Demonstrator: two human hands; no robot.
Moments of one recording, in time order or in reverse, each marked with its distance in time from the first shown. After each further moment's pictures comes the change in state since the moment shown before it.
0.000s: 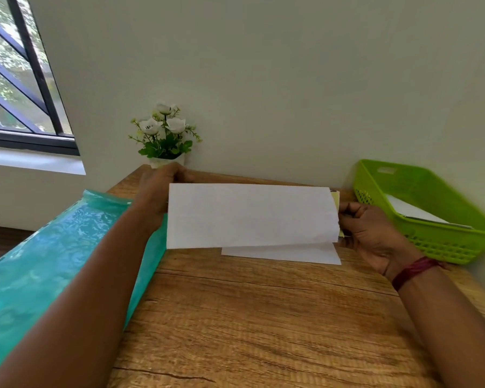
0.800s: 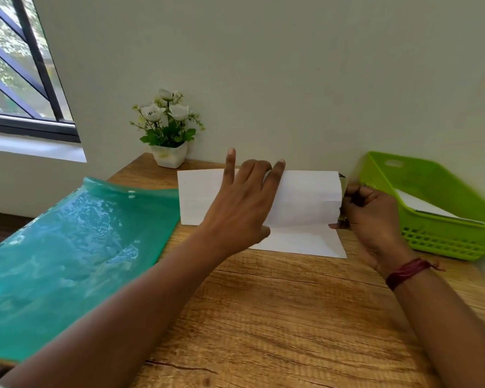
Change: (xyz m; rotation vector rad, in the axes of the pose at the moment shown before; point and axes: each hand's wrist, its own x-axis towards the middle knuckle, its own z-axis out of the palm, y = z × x) left_hand -0.049 -0.035 0.077 1.399 -0.112 1.215; right_hand -0.005 -0.001 0.027 -0.056 0.212 -0.326
